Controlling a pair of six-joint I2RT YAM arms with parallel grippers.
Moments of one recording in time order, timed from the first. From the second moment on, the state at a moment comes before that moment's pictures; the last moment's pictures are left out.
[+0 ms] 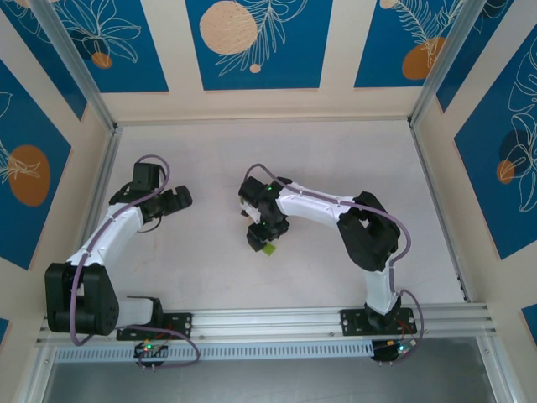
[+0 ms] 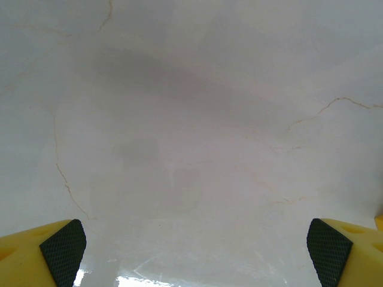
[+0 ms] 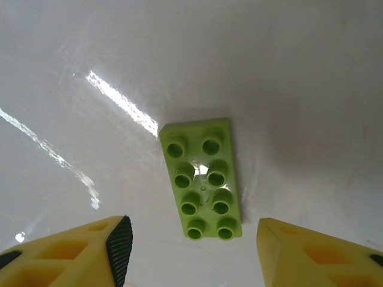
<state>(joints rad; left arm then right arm) -0.06 1.30 0.89 -0.60 0.02 -0.43 0.86 1.95 1.45 -0.99 -0.14 0.17</state>
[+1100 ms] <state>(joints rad) -0.06 1.31 0.89 -0.60 0.02 -0.43 0.66 2.09 1.62 -1.01 -0.05 0.02</state>
